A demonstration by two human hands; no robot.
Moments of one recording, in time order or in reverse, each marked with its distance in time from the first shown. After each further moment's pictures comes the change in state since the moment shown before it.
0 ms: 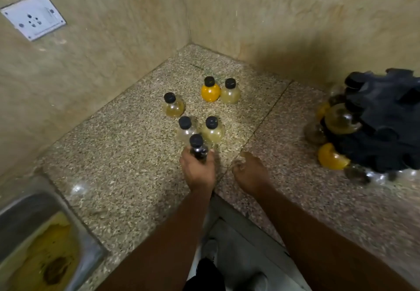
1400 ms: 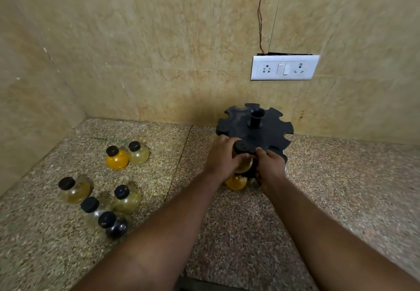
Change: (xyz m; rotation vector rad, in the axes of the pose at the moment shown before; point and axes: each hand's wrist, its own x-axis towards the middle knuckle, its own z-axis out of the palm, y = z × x) left_hand -0.118 0.192 0.182 0.257 -0.853 1.069; right_hand -0.031 0.103 -0.226 1.075 0.801 0.353
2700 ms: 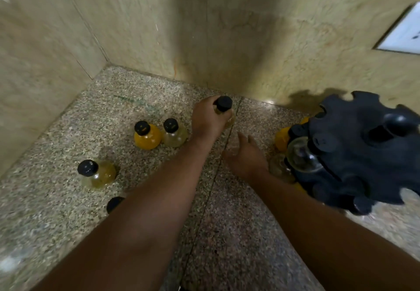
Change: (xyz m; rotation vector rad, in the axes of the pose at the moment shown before) left_hand 0.100 -0.223 -0.084 -0.143 0.310 -0.442; right_hand 0.048 0.074 0.240 -1.173 -0.547 -0.255
